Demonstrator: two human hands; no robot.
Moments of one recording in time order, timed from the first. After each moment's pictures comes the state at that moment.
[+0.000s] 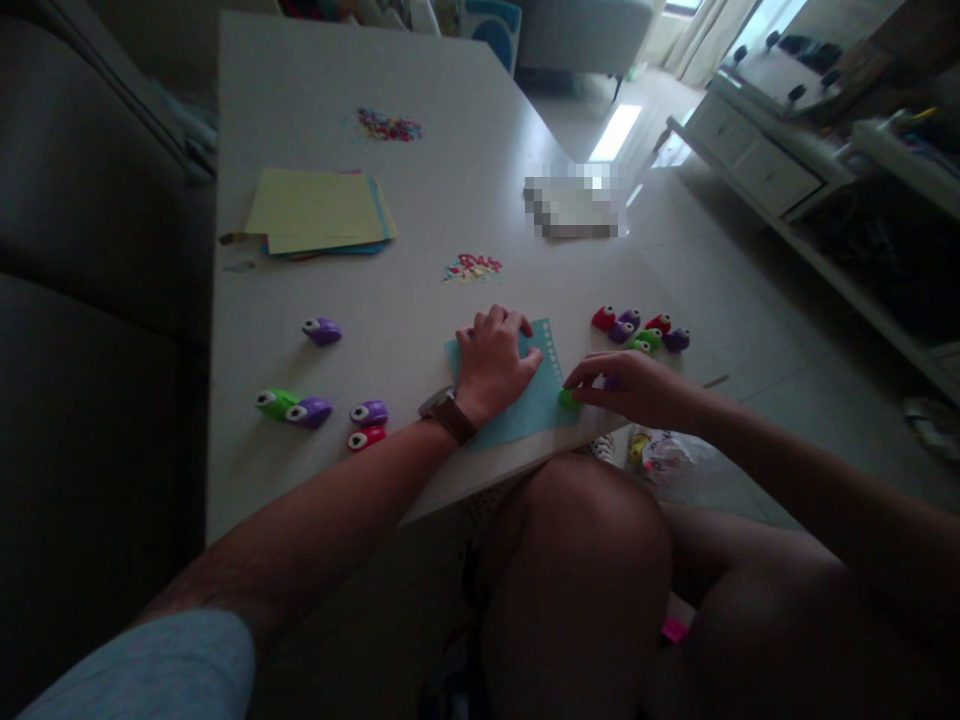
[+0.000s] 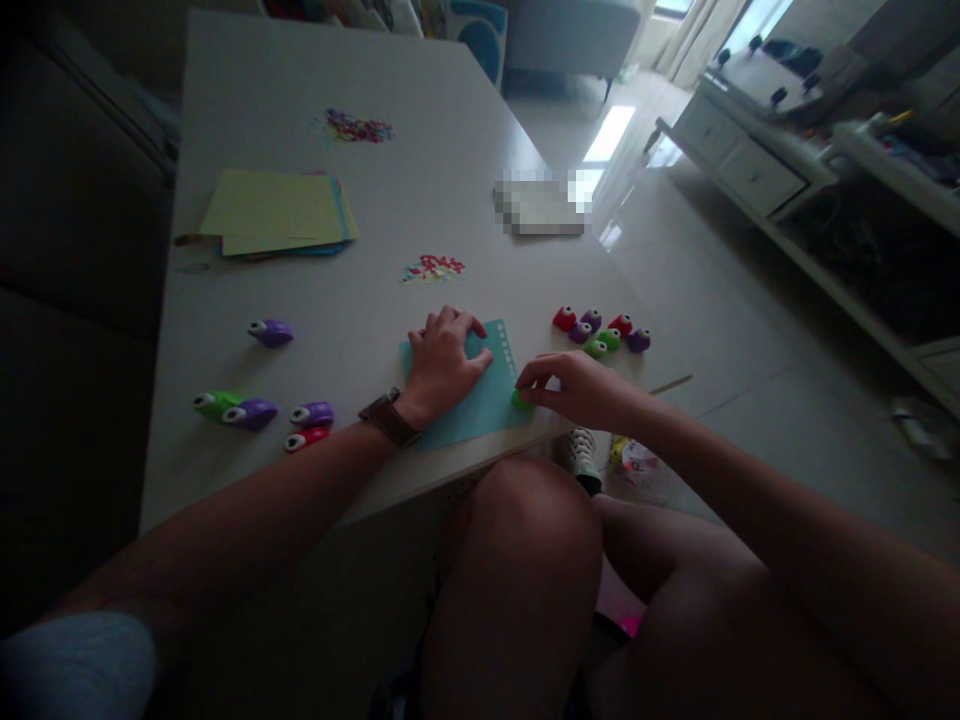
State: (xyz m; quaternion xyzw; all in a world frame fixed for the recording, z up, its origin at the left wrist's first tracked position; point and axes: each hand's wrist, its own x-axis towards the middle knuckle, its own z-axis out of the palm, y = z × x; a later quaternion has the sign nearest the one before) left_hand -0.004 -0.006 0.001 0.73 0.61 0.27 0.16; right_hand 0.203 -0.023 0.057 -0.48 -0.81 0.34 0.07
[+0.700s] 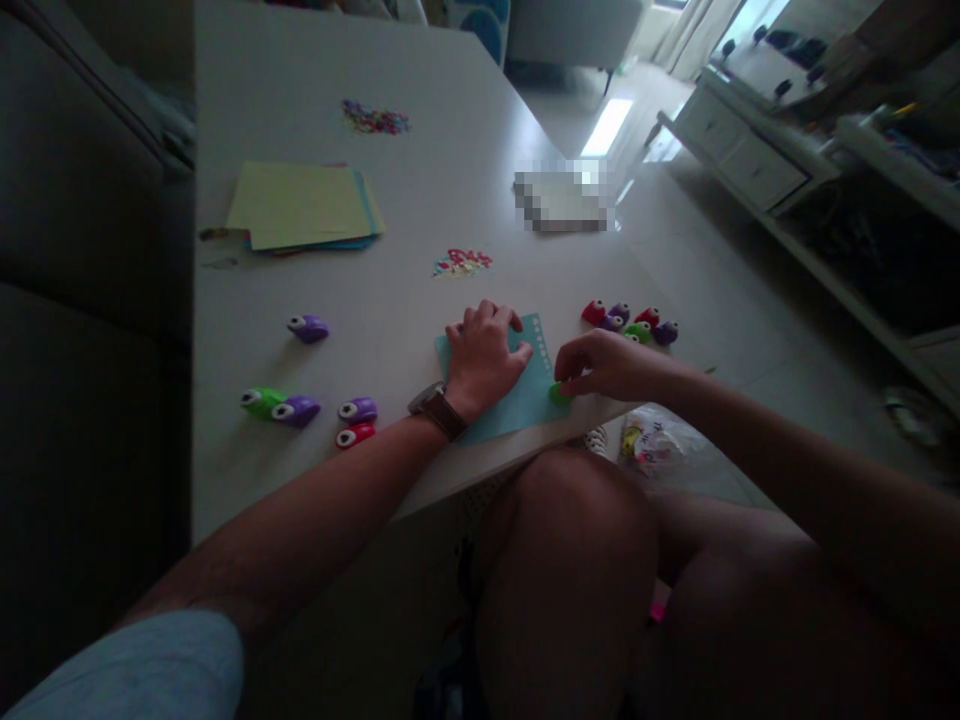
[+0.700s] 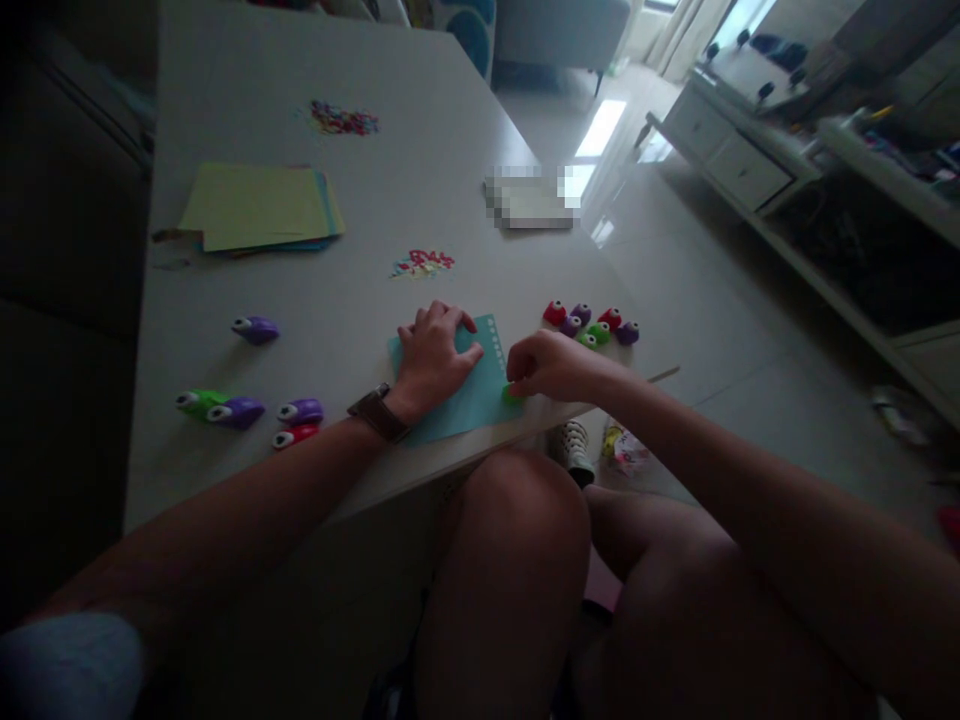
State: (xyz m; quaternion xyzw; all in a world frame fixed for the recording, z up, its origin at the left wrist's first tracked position) left_hand -0.003 -0.006 0.003 0.73 0.61 0.25 0.16; right_hand 0.196 0.003 0.056 -0.51 -0.79 0.34 -0.03
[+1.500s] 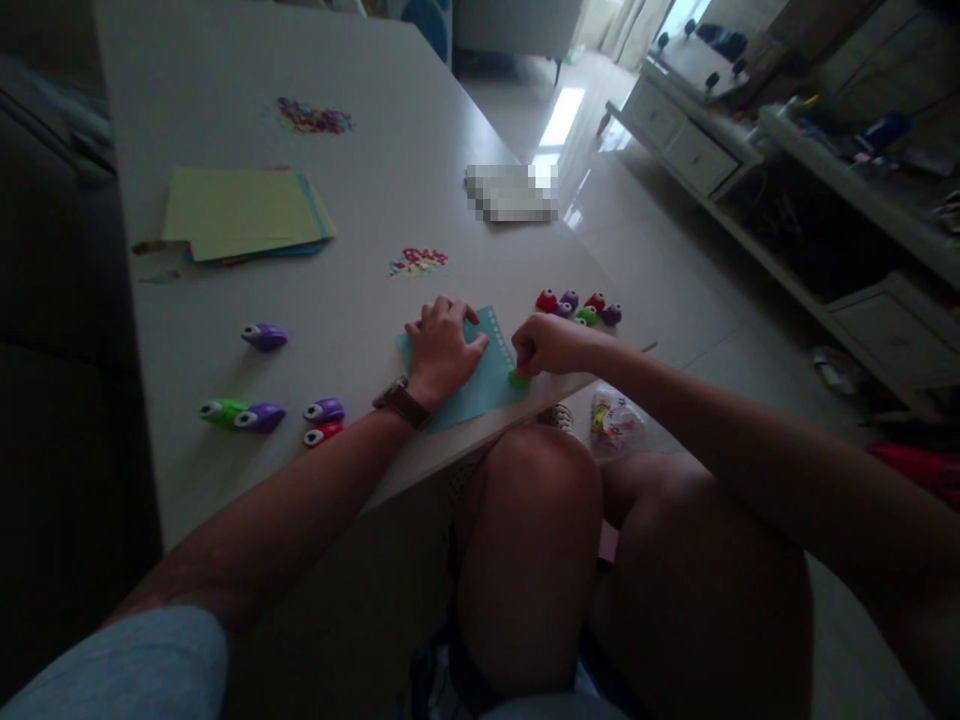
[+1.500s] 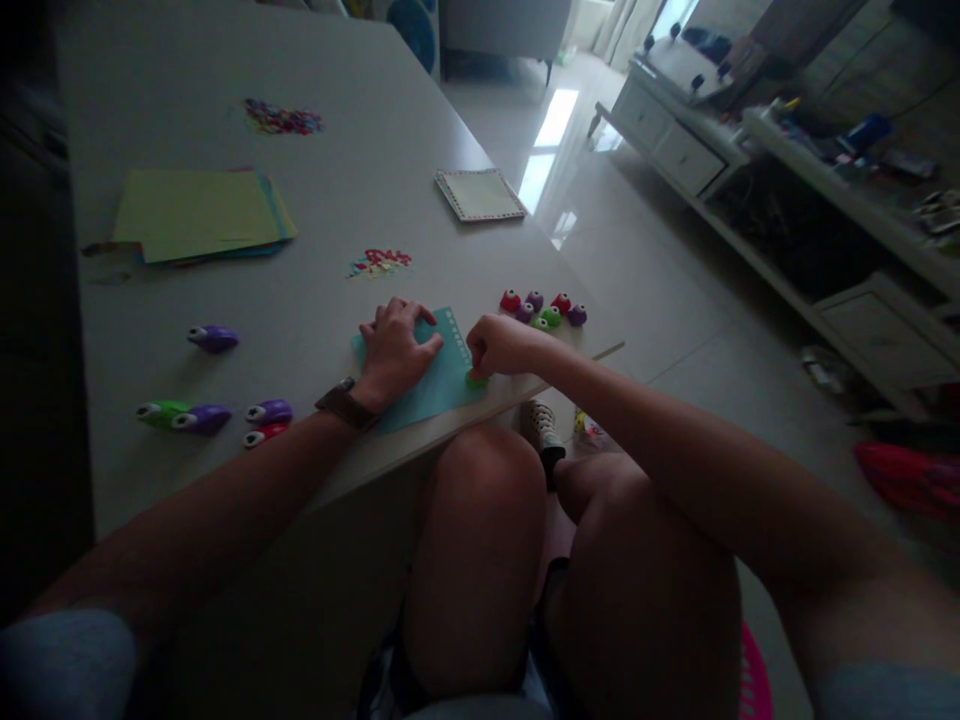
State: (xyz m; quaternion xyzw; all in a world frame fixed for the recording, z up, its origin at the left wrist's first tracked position) left_hand -0.002 -0.005 0.001 0.73 0.61 0.25 0.16; right_hand 0.179 0.002 0.066 -0.55 -0.77 0.31 -0.07
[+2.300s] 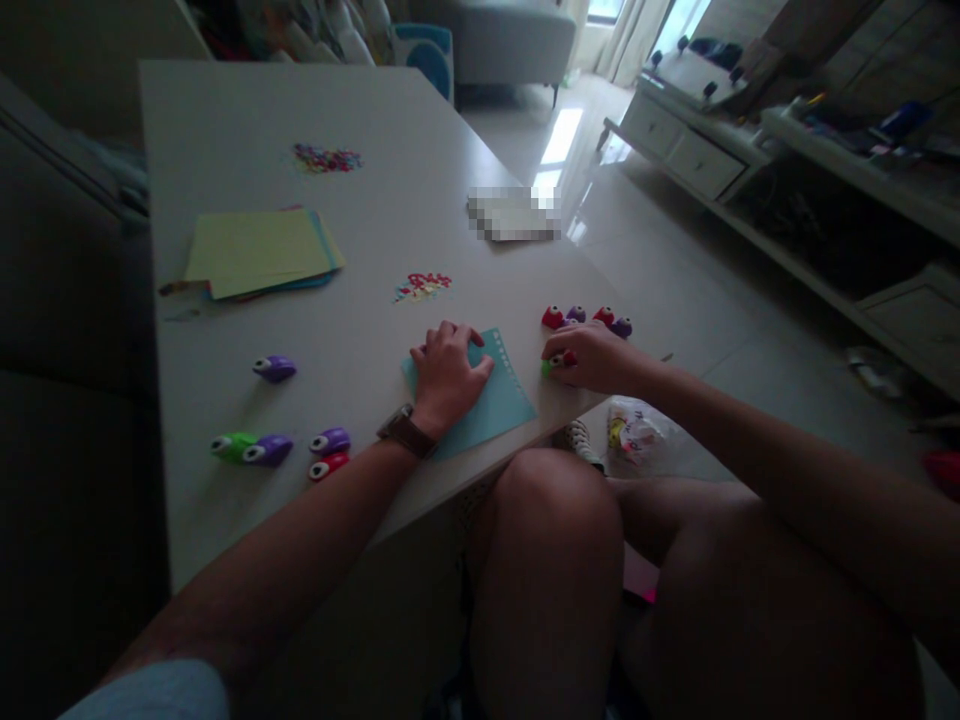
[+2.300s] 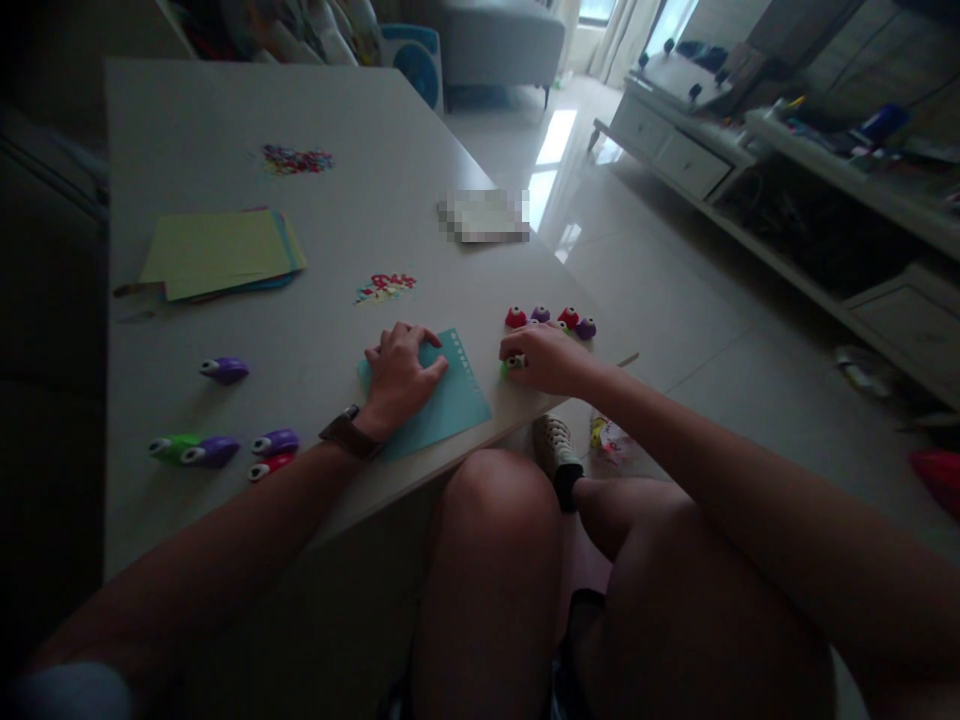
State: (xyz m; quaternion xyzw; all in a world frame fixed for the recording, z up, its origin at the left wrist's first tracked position) left_hand -0.003 -0.004 -0.001 0.74 0.61 0.25 0.15; right_hand 0.231 -0.004 0.055 -0.51 -0.85 0.16 0.03
